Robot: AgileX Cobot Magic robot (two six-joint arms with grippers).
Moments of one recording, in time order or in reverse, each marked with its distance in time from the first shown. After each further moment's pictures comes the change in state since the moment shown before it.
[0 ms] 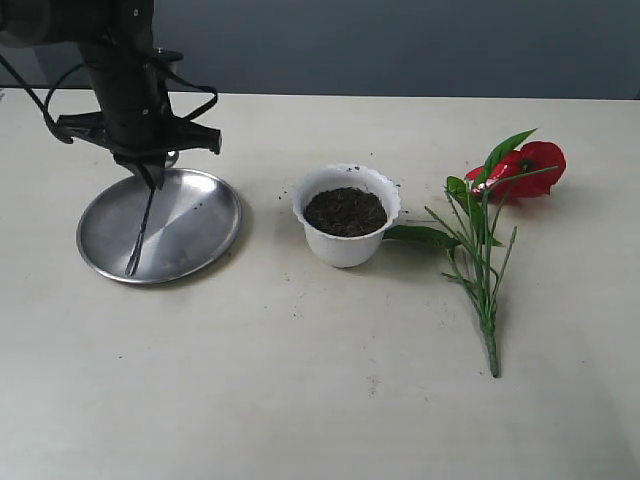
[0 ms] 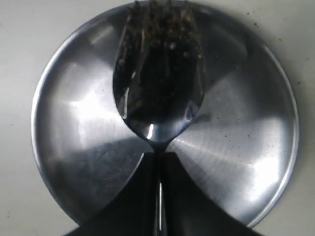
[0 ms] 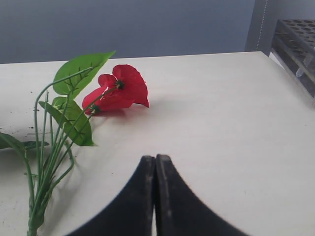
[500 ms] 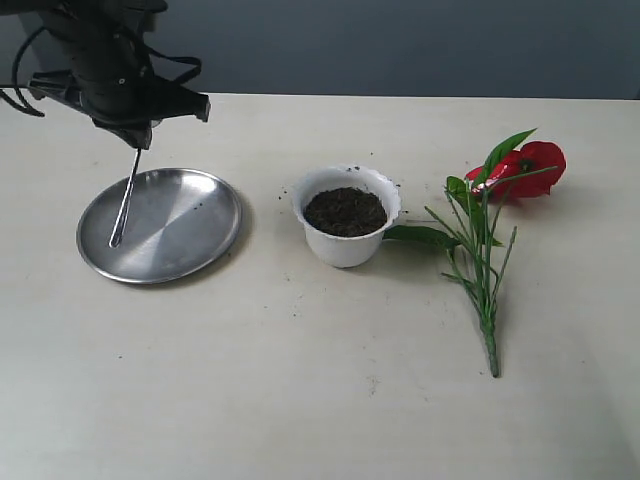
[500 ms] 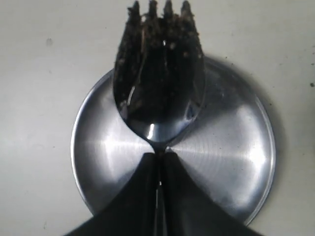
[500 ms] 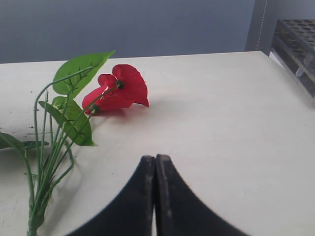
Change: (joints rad) left arm -0.021 -0.180 0.107 0.091 -0.118 -0.017; right arm 0.000 0.000 0.000 0.000 0.000 0.000
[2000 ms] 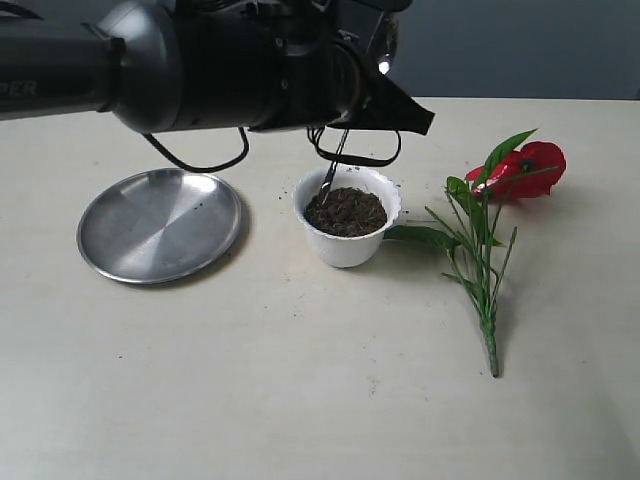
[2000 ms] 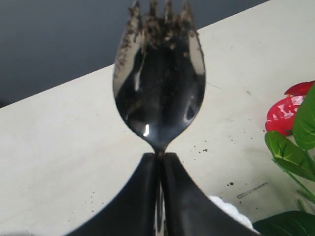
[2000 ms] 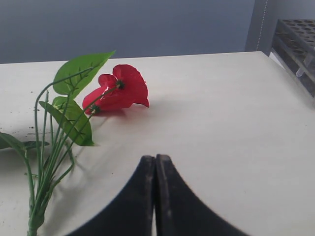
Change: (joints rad) left arm -0.512 0.024 0.042 0.809 -0.472 -0.773; right arm 0.000 0.000 0.000 0.000 0.000 0.000
